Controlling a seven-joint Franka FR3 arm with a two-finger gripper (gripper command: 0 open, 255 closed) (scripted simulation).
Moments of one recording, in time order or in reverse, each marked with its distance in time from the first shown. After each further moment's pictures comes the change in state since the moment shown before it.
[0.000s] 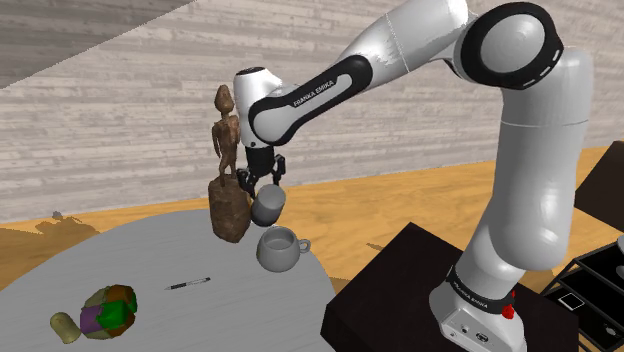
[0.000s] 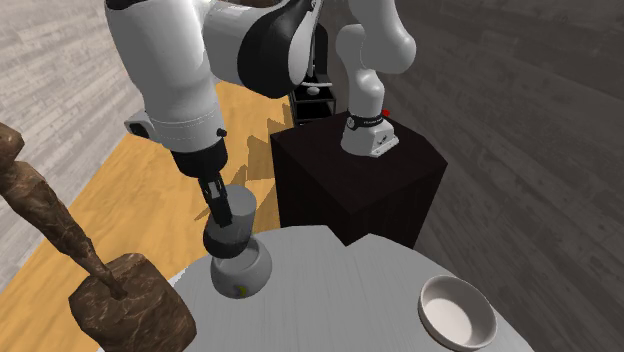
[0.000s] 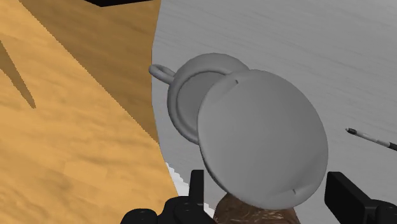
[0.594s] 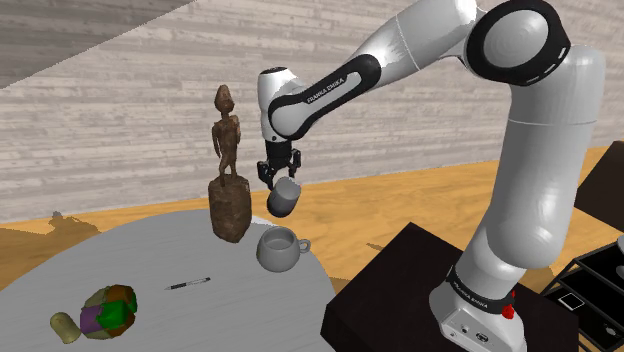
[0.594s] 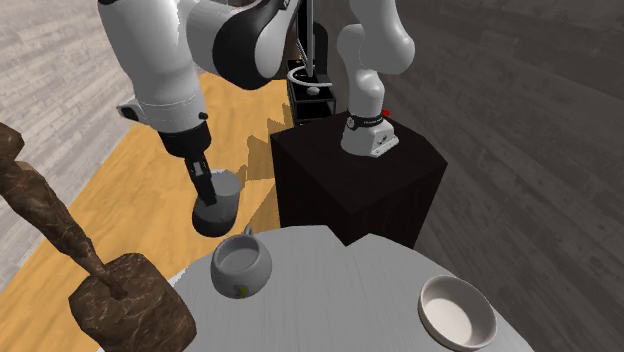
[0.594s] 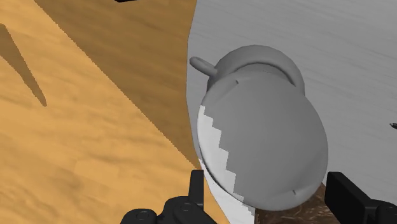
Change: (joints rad) arm -0.082 -0.048 -0.038 -0.077 0.013 0.042 -0.120
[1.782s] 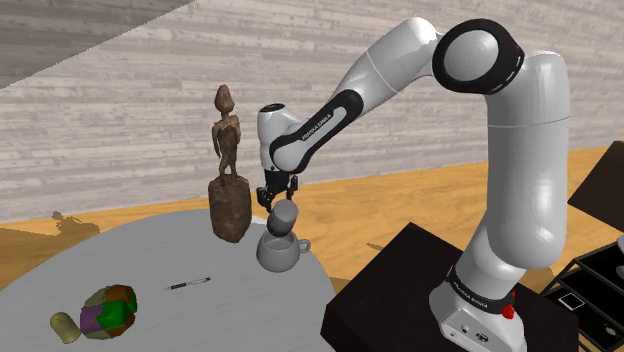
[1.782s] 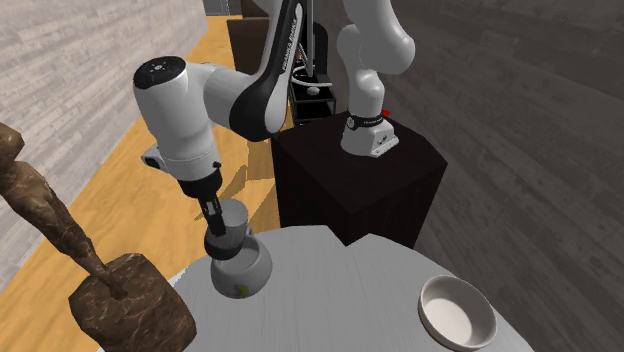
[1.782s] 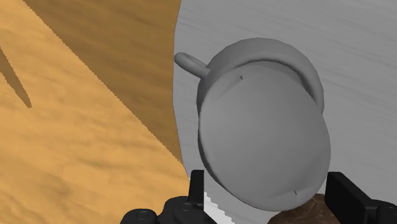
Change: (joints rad) arm 0.020 0.155 -0.026 -0.037 -0.065 0.193 0.057
